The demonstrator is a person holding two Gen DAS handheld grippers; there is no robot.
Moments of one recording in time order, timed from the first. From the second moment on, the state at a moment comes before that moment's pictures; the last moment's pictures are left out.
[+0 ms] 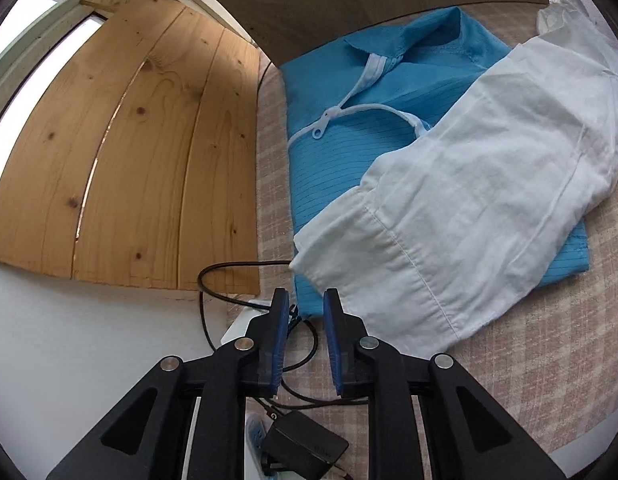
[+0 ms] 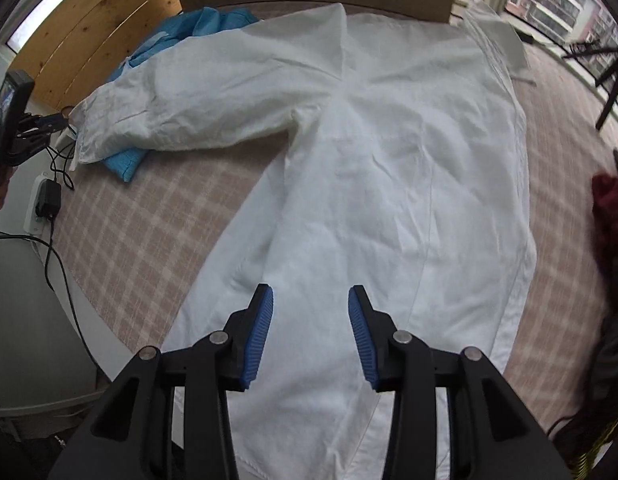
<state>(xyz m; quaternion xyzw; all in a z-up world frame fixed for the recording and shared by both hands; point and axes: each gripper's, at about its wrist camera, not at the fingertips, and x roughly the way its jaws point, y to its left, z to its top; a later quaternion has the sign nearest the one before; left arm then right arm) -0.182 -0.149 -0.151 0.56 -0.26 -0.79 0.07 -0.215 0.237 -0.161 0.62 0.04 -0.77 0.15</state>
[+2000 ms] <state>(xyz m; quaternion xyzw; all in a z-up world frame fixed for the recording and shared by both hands) 0.042 0.159 -0.203 0.57 0.08 -0.78 -0.26 -0.324 0.176 -0.153 0.61 0.32 -0.69 0.20</state>
